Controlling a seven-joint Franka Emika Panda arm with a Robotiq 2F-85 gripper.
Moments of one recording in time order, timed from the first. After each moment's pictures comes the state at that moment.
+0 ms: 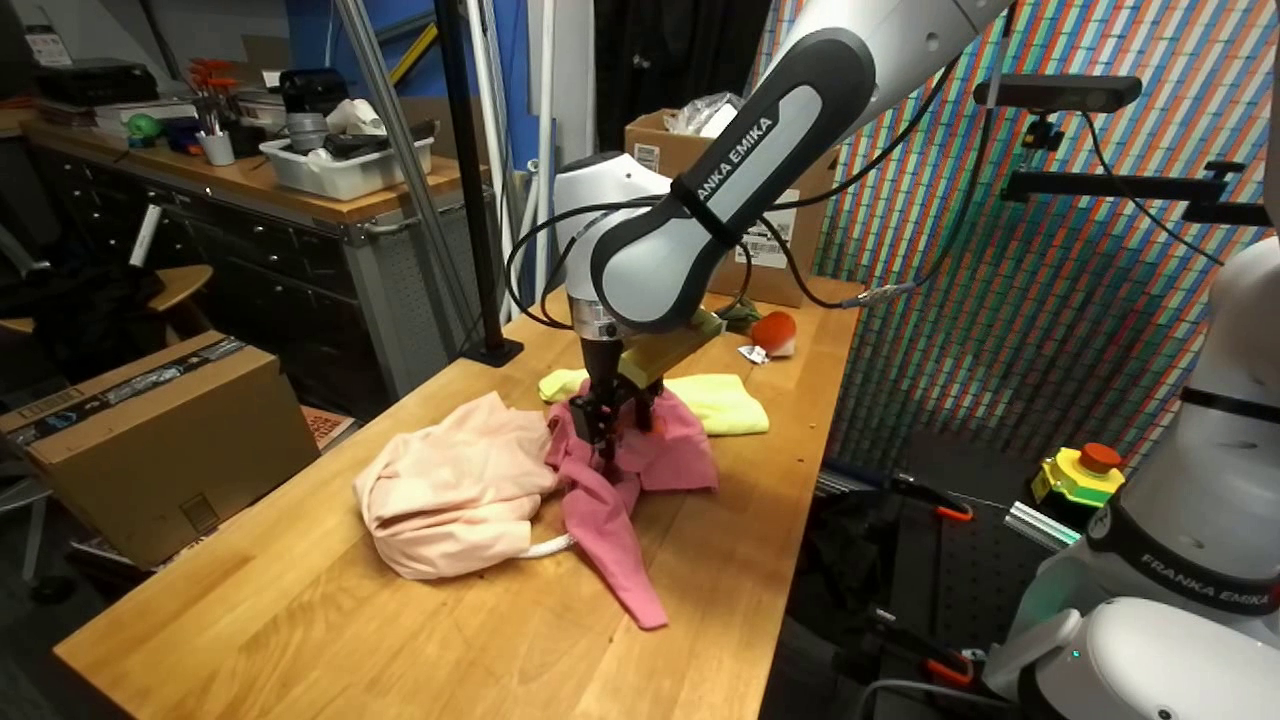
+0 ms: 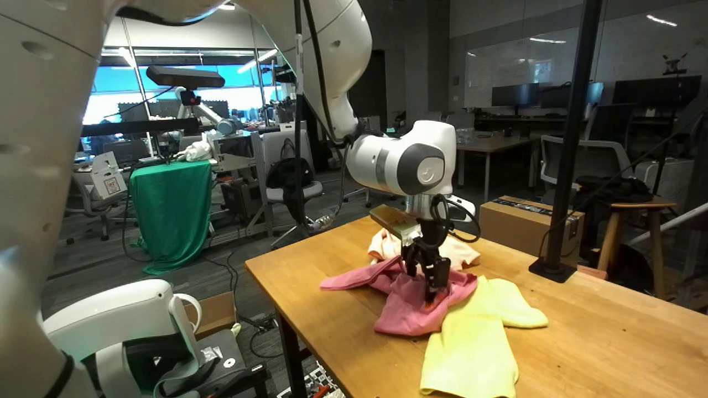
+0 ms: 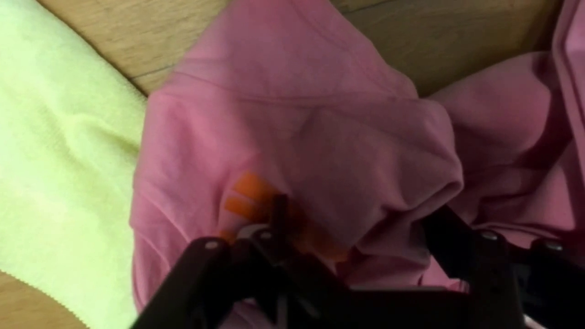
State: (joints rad) arm 0.12 0.43 0.03 -2.06 -0.03 2.38 0.35
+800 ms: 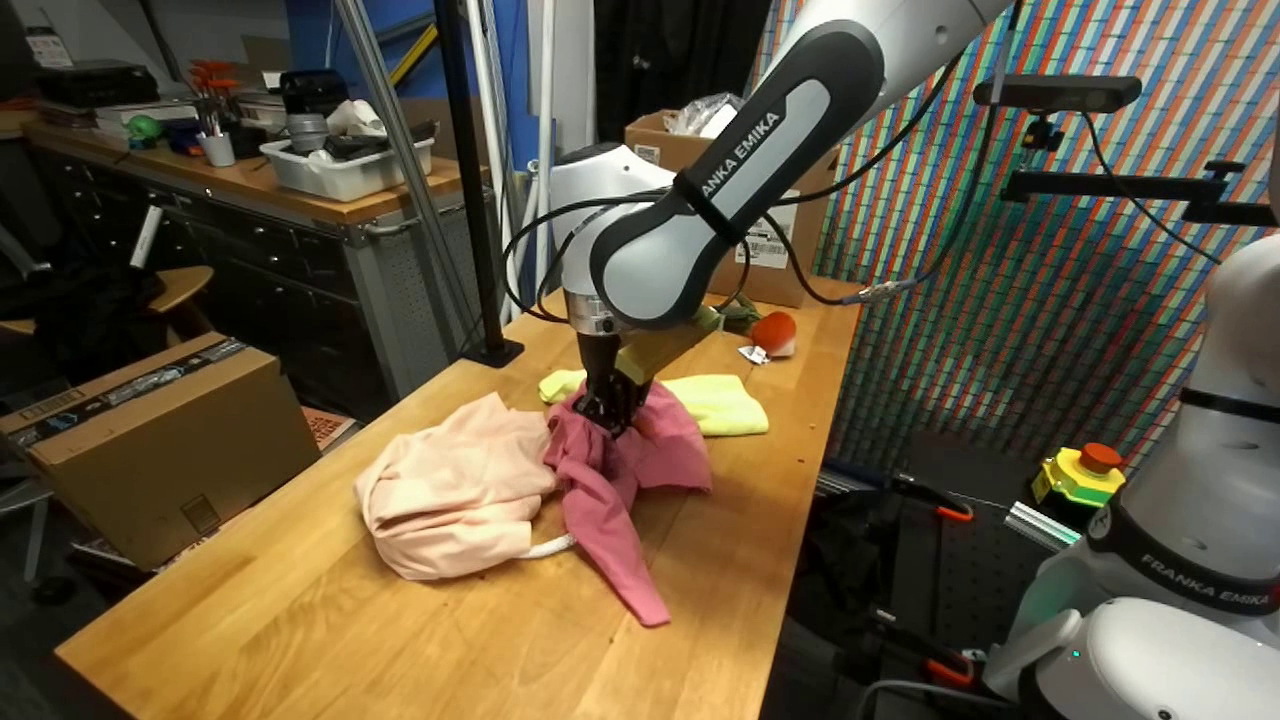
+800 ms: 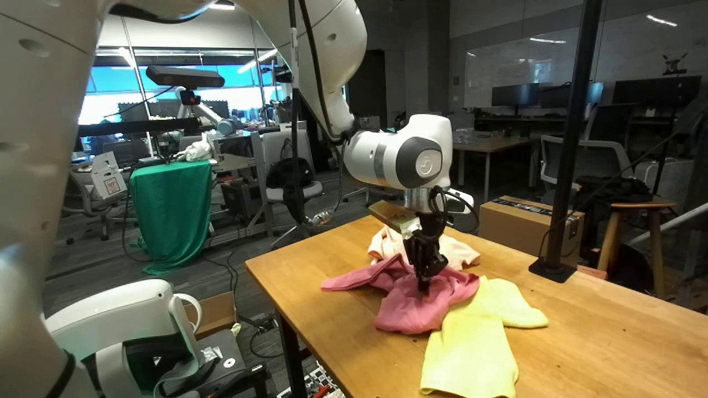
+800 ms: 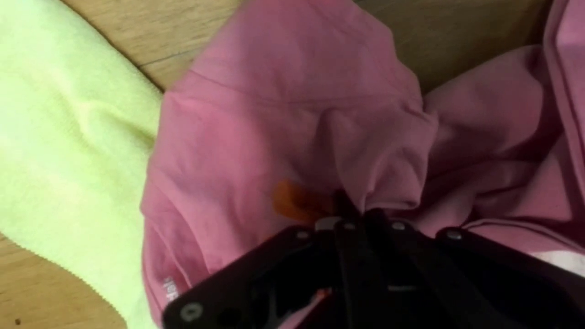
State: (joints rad) arm 0.15 0.41 0.01 -2.06 -0.06 2.38 0.38
